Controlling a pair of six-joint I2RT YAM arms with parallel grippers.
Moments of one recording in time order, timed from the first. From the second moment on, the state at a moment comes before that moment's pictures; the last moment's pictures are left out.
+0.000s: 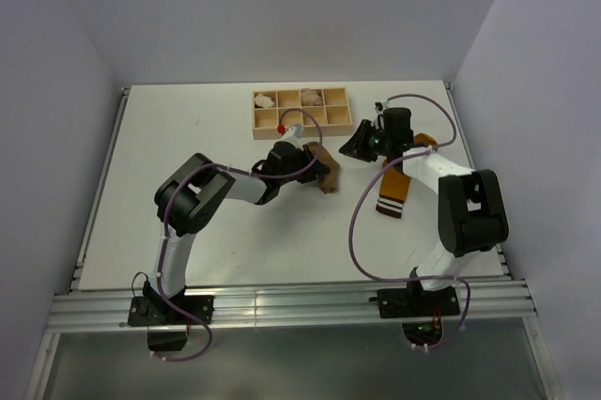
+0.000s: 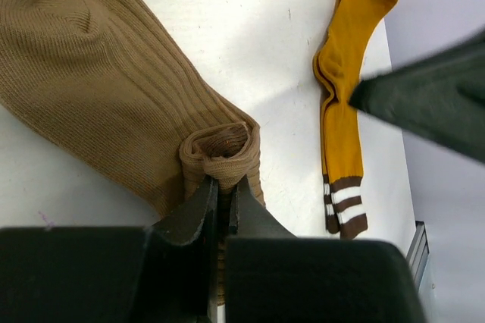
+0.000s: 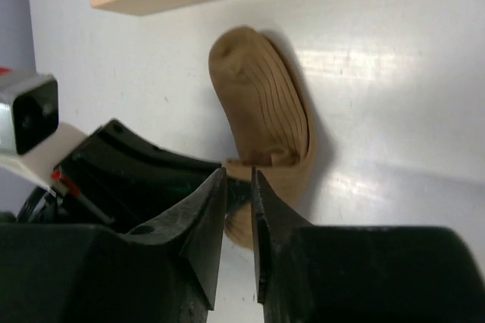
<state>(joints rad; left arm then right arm) -0.72 2.11 1.09 0.66 0.16 -0.87 0.15 1.63 0.94 0.02 -0.45 0.59</state>
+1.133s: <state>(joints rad) -0.71 2.16 1.17 0.64 0.34 -0.78 0.22 2.10 1.34 -0.23 -0.57 0.47</state>
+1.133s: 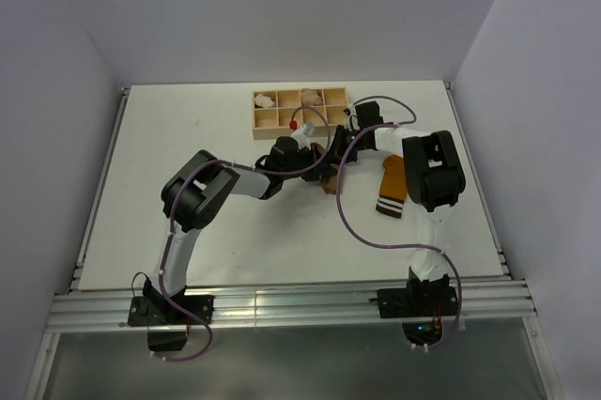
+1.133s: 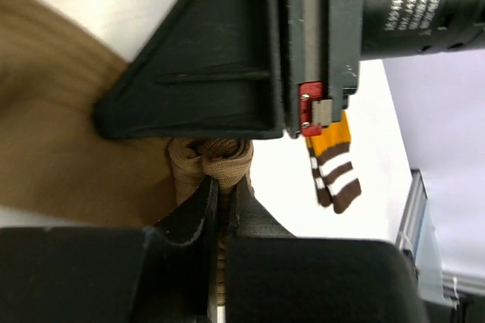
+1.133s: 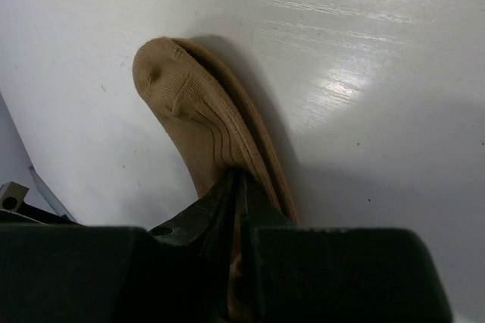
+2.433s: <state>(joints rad) -0.72 2.26 1.31 0.60 0.45 -0.73 0.24 2.10 1.35 -0.23 -0.55 0.53</state>
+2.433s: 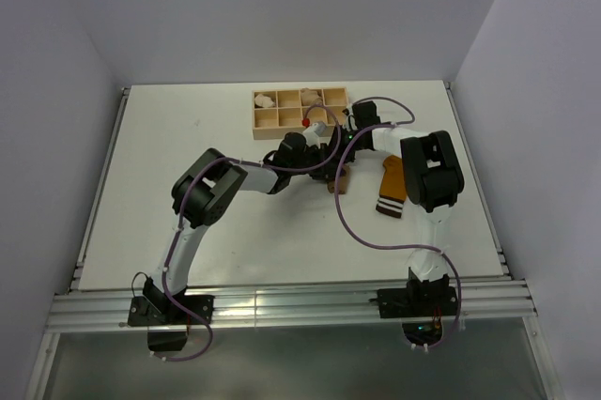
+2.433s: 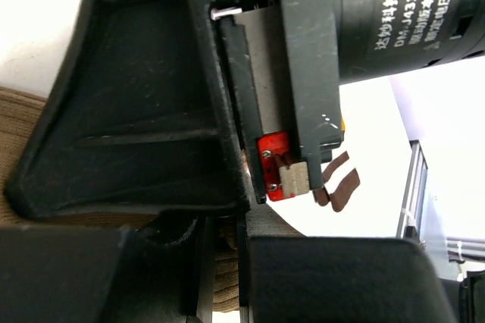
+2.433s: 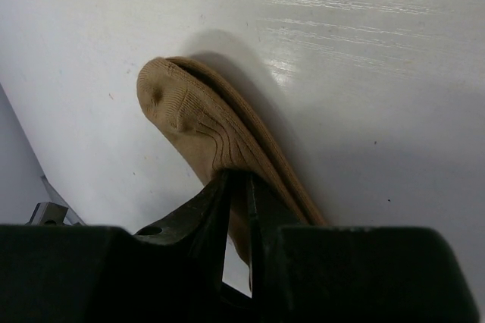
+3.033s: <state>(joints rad) -0.72 2.29 1.28 0.70 0.46 -0.81 0.24 2.08 1.35 -0.24 -0.51 0.56</state>
